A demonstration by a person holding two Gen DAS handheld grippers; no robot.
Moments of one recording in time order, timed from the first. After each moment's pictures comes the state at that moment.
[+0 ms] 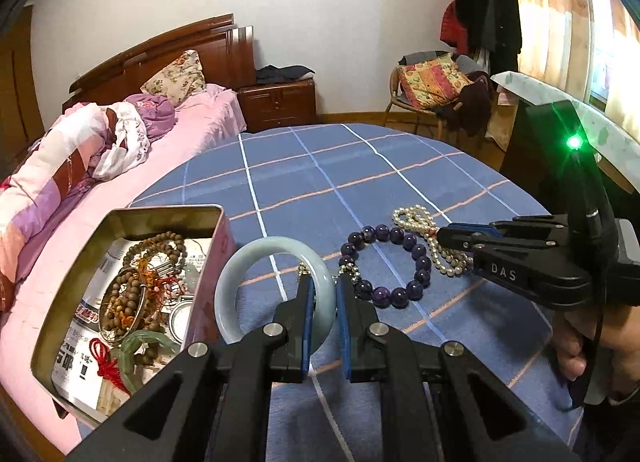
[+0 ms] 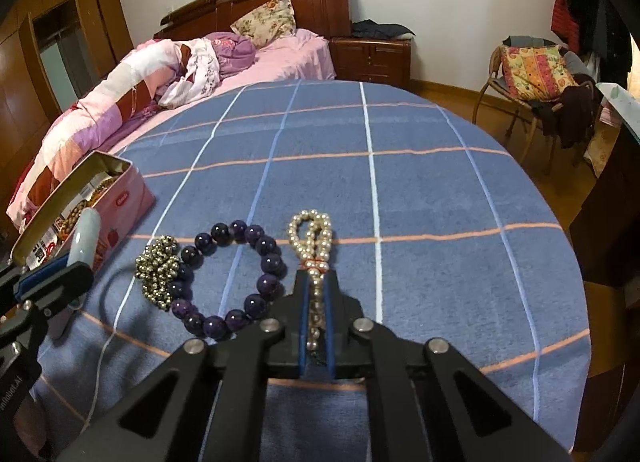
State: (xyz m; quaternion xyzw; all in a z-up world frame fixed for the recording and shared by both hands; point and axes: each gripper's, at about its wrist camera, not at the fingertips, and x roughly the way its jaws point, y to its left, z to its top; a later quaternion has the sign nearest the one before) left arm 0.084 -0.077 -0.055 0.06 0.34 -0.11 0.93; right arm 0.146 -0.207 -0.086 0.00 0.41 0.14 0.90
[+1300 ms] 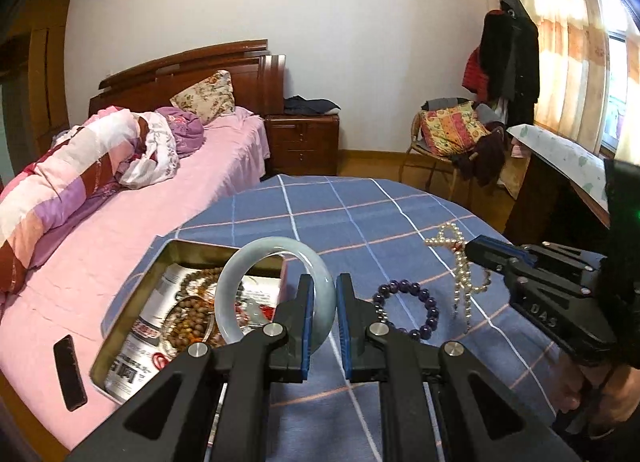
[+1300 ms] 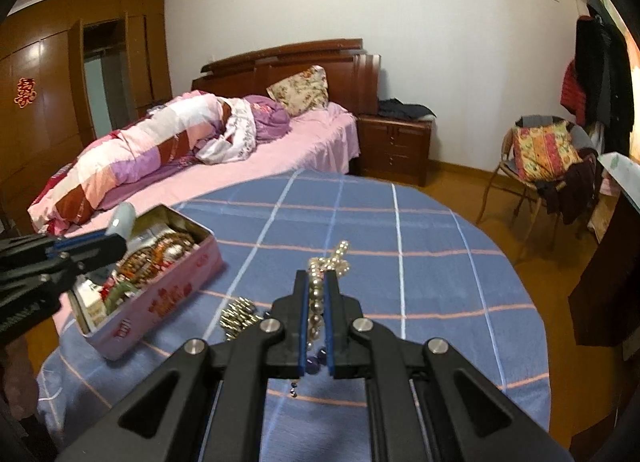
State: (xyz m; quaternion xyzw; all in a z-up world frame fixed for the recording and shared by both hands) left arm 0.066 -0.027 0.000 0.00 0.29 -0.08 0.95; right arm 0.103 -0.171 -0.023 -0.02 0.27 0.18 0.95
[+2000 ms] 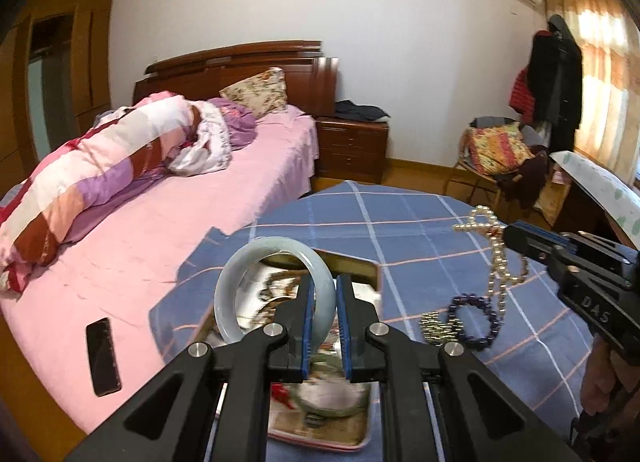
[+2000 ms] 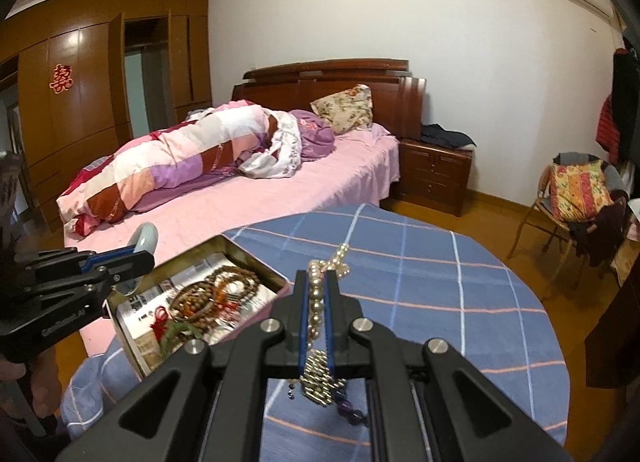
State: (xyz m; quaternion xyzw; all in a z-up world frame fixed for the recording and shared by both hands) left arm 0.064 0.046 0.004 -0.03 0.29 0.00 0.96; right arm 0.102 -0.104 0.008 -0.05 0.24 0.24 0.94
